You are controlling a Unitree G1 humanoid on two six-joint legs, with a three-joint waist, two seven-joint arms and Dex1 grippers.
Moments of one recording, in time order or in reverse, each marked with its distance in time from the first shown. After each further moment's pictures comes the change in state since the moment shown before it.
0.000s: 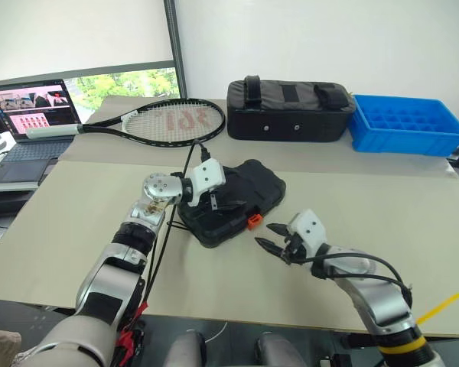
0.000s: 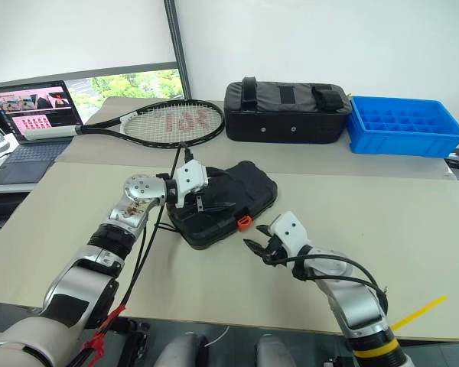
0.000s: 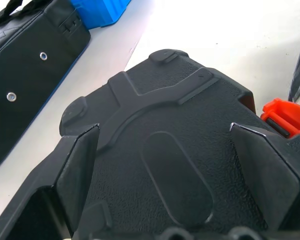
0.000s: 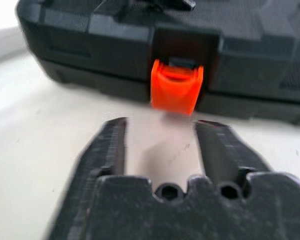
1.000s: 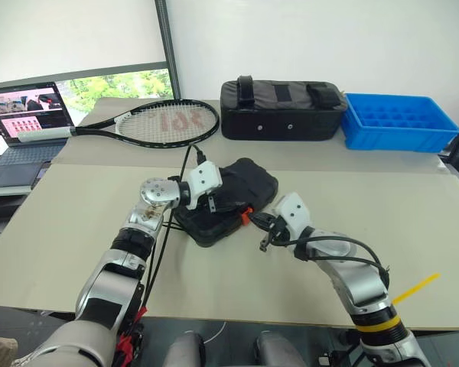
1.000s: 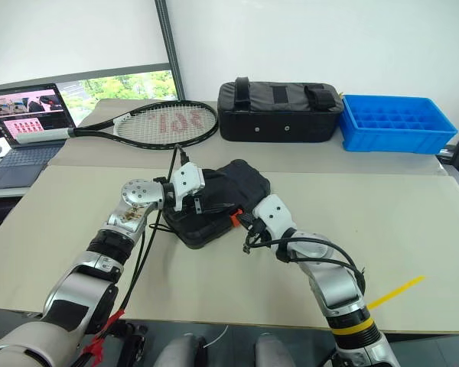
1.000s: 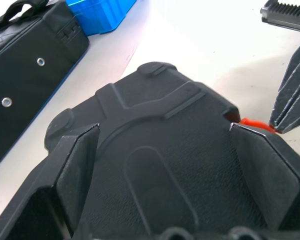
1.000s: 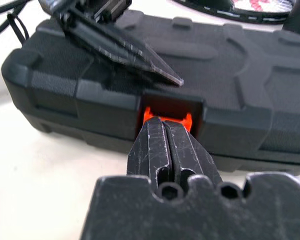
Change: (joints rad) left arm 0.049 -0.007 0.015 -0.043 -0.001 0.006 0.004; right arm -0.122 0.103 0.016 0.033 -0.056 0.000 -0.015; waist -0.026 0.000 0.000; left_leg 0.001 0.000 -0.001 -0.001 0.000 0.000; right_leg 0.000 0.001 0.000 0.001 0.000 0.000
